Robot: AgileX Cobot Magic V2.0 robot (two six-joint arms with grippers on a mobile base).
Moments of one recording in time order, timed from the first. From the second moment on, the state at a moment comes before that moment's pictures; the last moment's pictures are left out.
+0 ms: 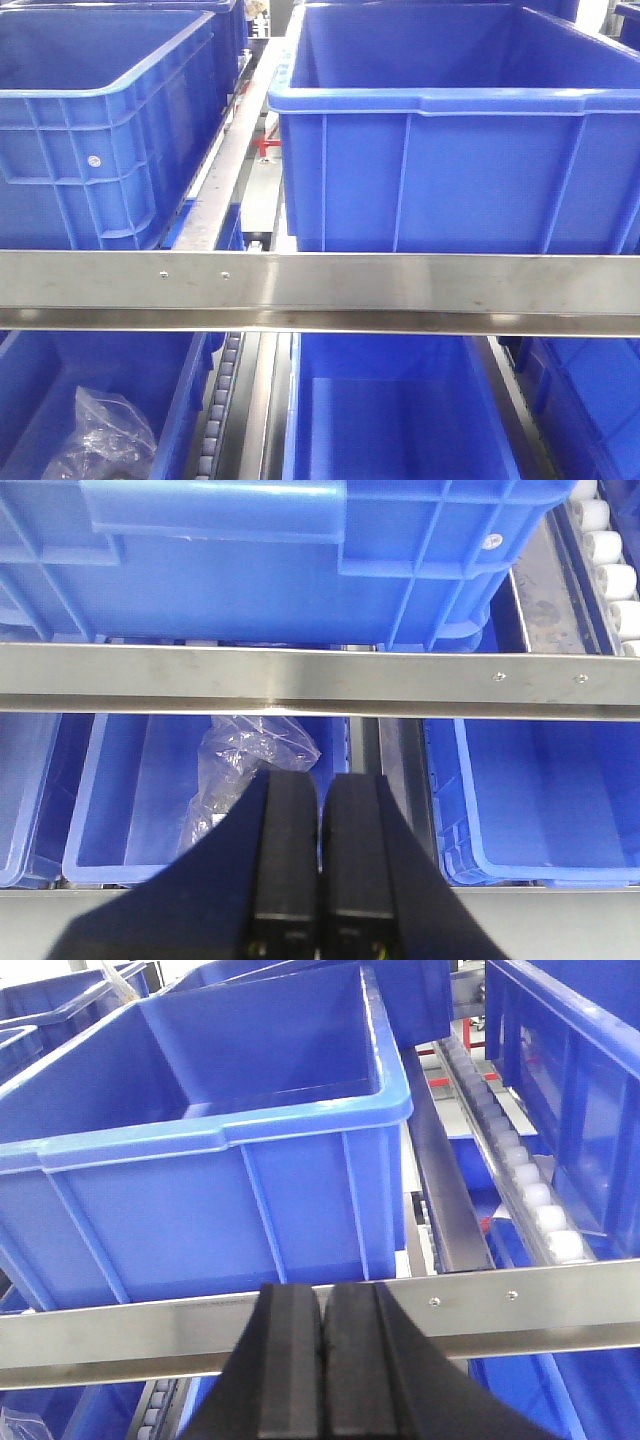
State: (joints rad) left arm -0.15 0.80 -0.38 0.18 0.21 -0.23; right arm 0.00 -0.01 0.03 0.01 0.07 0.20
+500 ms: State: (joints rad) left arm -0.15 0.80 -0.38 0.18 0.21 -0.23; right arm 0.00 -0.01 0.03 0.01 0.08 0.20
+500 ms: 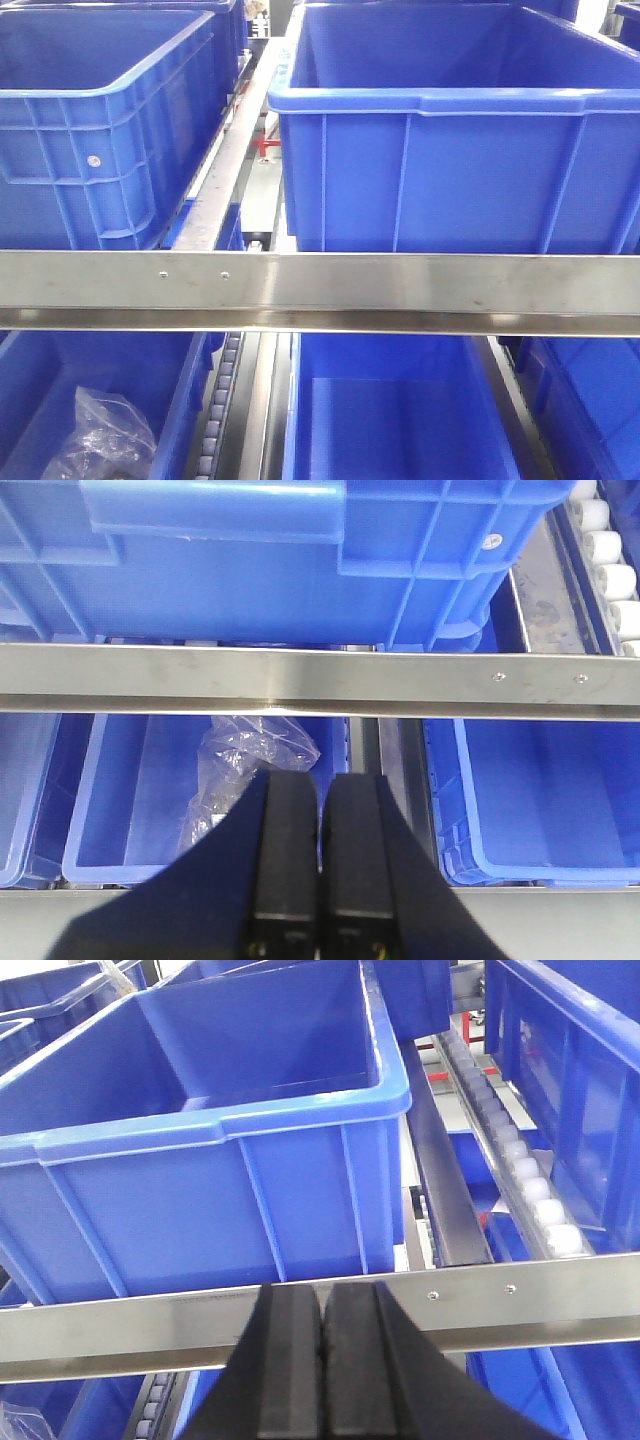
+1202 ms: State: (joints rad) left arm -0.15 0.56 -0.33 0.16 0.20 -0.23; right arm 0.00 -0.01 0.03 0.01 0.08 0.20
